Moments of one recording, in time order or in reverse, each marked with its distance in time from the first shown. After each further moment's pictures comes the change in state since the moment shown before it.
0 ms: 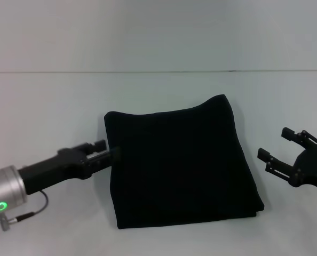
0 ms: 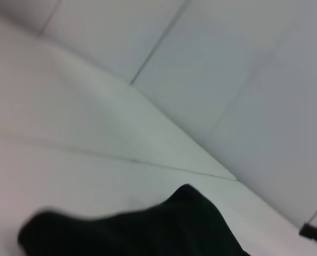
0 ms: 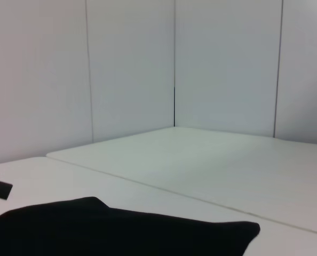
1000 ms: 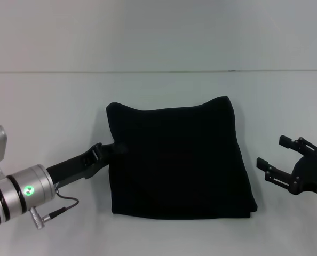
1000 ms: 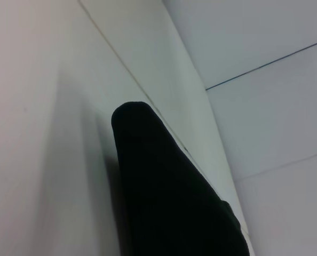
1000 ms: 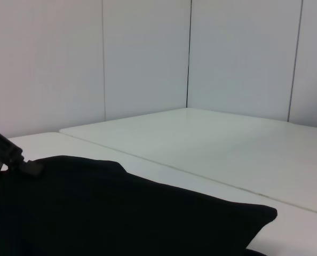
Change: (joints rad) left arm -0.053 -0.055 -0.006 -0.054 -0.010 -0.169 -0.614; right arm 0.000 0.000 -0.004 -0.030 -0.065 0.015 0.008
